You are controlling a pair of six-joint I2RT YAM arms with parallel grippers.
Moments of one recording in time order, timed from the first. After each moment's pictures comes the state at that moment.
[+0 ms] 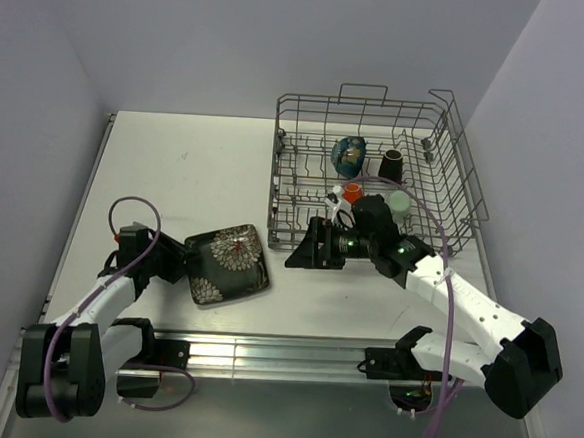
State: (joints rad) left arm 0.05 1.01 0.26 -0.11 0.30 -1.05; right arm 0.63 1.11 0.82 -0.36 -0.59 0.67
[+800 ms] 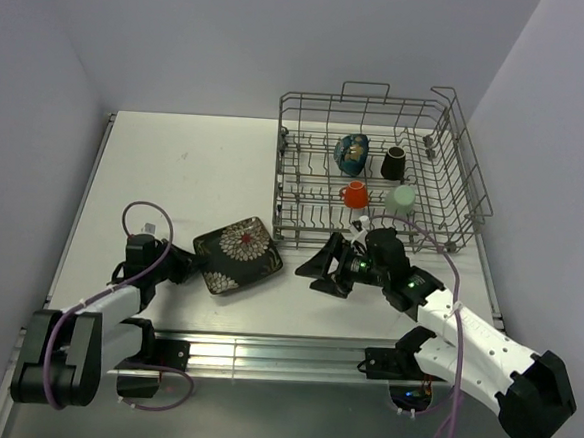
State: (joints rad) left arm -0.02 1.09 0.10 0.29 0.40 -1.08; right arm 0.63 0.85 0.45 -0.14 -0.48 1.19
